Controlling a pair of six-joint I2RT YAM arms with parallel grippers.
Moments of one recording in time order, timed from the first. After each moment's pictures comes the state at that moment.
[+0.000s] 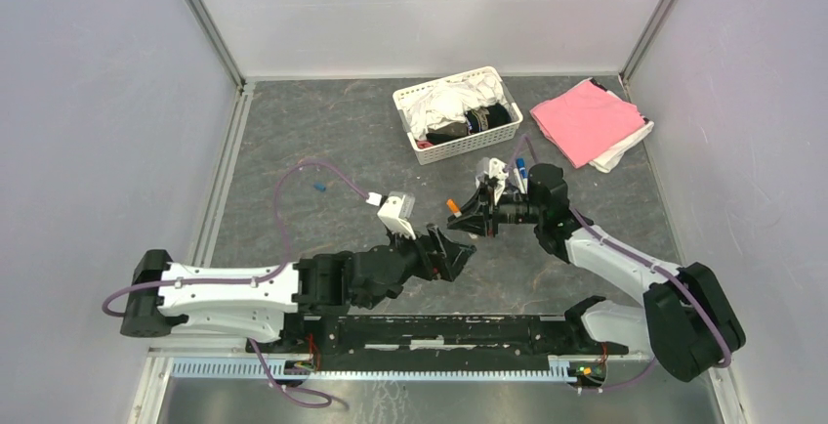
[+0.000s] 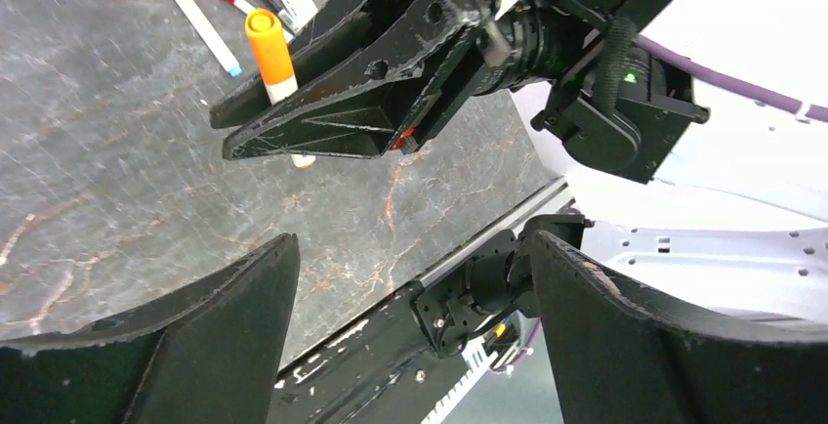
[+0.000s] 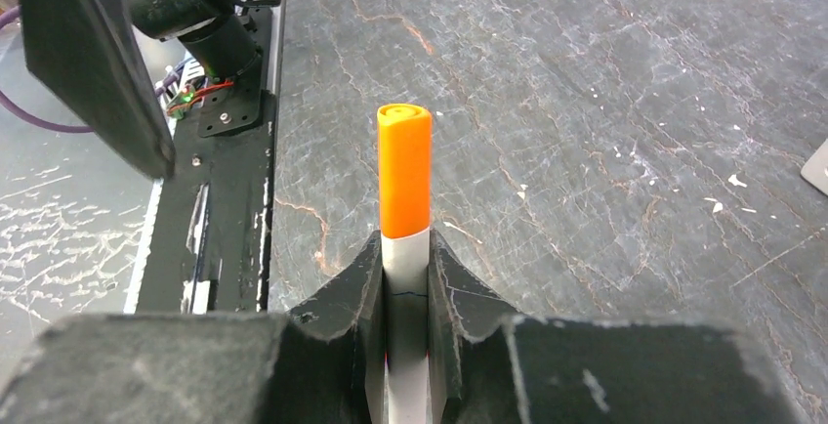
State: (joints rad) left arm -1.47 1.05 0.77 0.00 -0.66 -0.93; right arm 0.48 1.18 0.51 0.43 -0.98 0.00
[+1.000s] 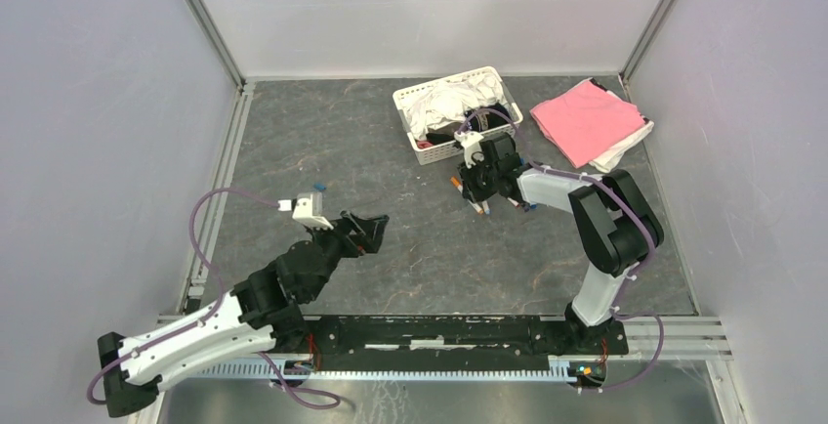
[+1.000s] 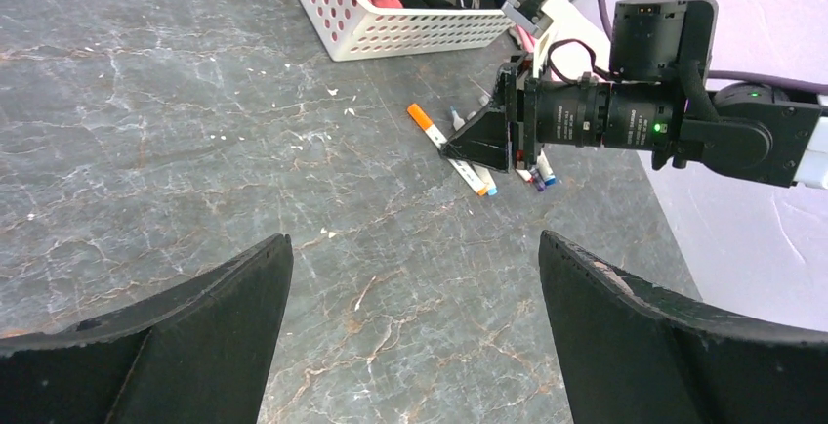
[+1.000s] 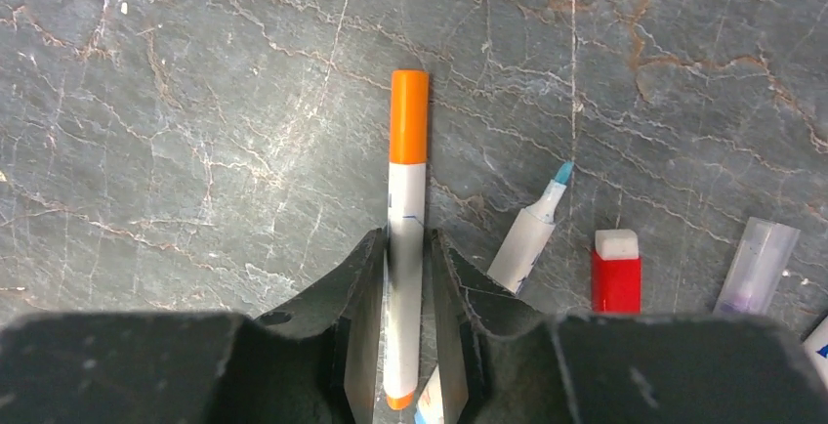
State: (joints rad) left arm -1.06 0.47 0.37 -0.09 -0.66 -0.72; right arm 0.46 1.78 0.97 -0.04 -0.22 -0.07
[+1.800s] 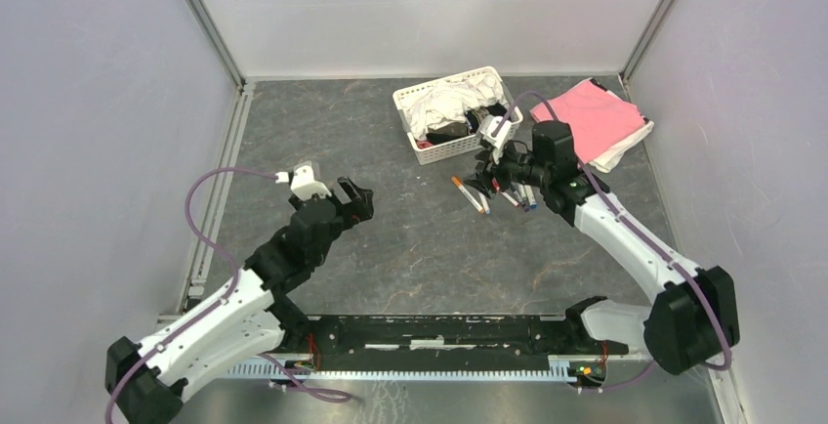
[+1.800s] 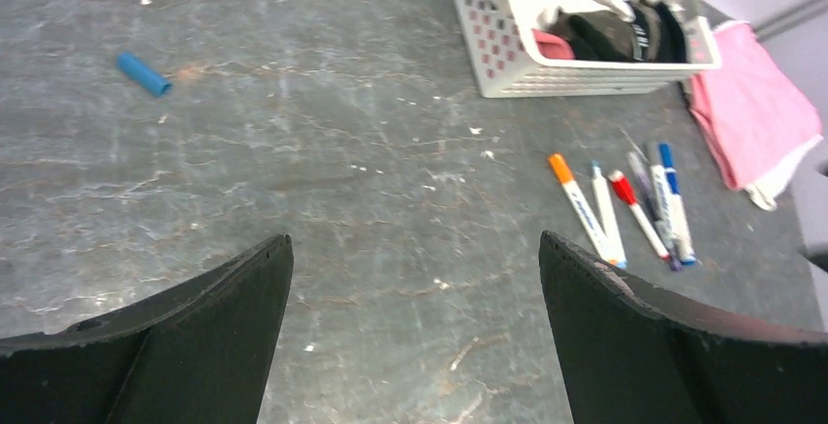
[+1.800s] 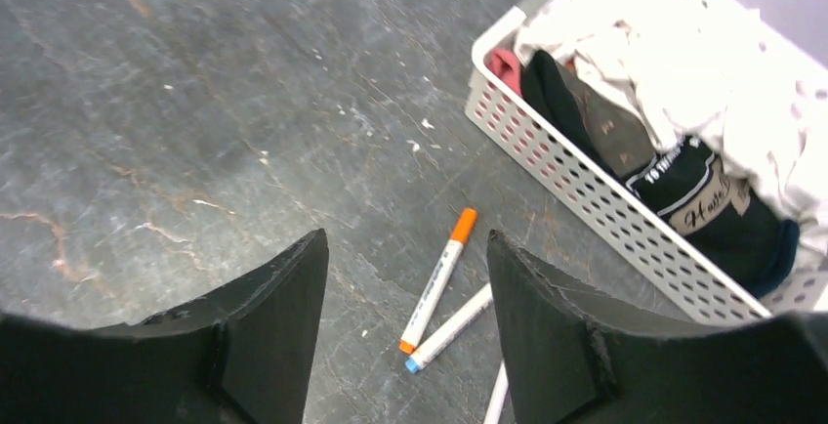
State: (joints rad) left arm -0.78 0.70 0.51 -0.20 -0.59 -0.73; right arm 0.40 1.24 0.89 -0.09 -0.57 -0.38
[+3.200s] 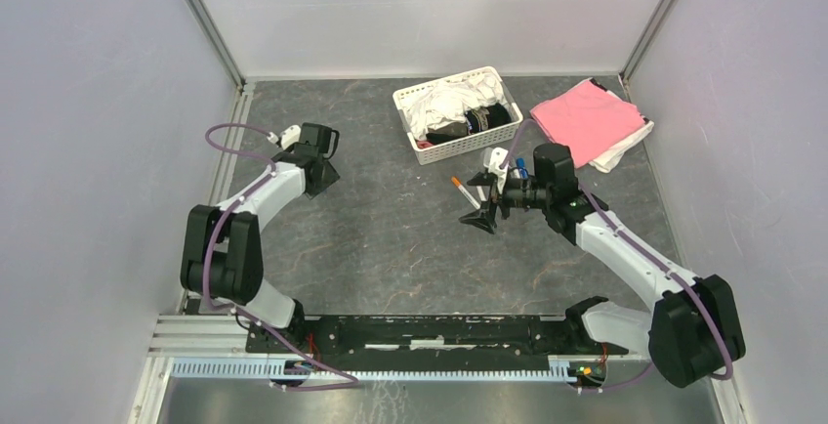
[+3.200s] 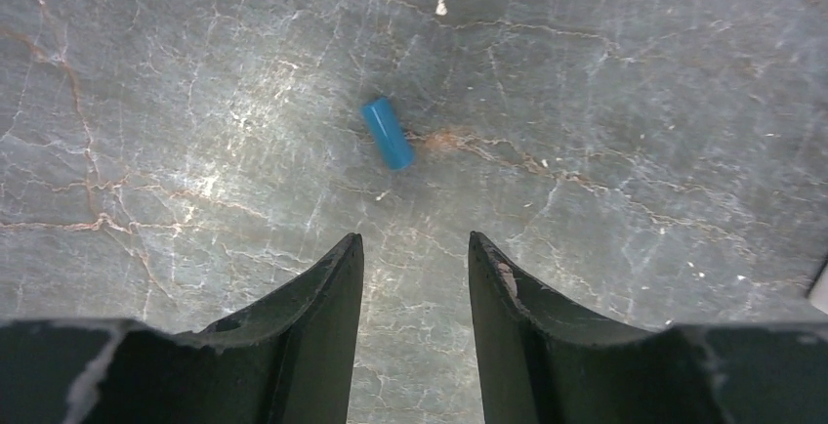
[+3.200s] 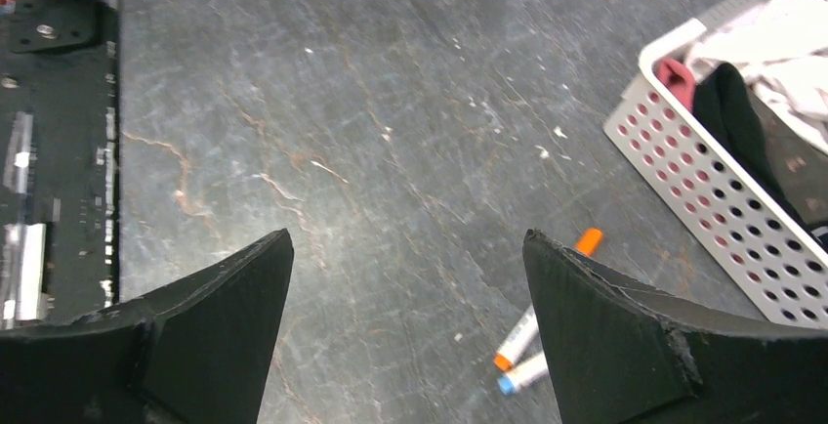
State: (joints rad) left arm -0.20 1.54 0.98 -0.45 -0.36 -0.79; right arm 0.40 1.16 0.69 -0.01 -0.88 -0.43
